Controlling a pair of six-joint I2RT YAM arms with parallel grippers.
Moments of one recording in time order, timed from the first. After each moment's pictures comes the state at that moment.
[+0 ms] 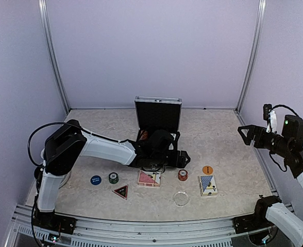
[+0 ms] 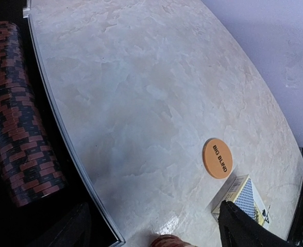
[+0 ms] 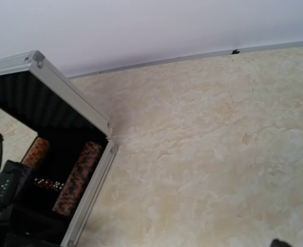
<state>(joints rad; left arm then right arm) -1.04 2.21 1.47 0.14 0.02 -0.59 0.05 0.58 0.70 -0.47 -0.30 0.24</state>
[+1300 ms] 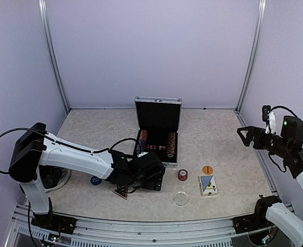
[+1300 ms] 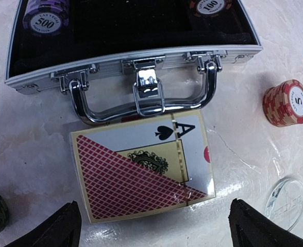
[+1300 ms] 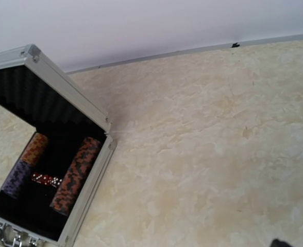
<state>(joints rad) -1.22 1.85 1.17 -0.42 -0.40 -0.87 0.05 0.59 0.69 -0.47 -0.30 0.24</state>
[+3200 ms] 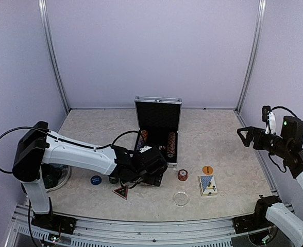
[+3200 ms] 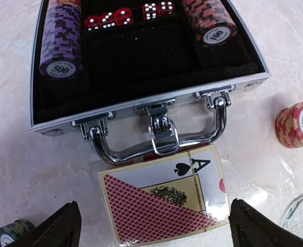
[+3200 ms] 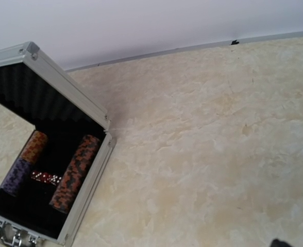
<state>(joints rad) -1.20 1.90 1.25 -0.46 -0.50 -0.74 0.05 0.59 0.69 -0.47 -0.30 0.24</state>
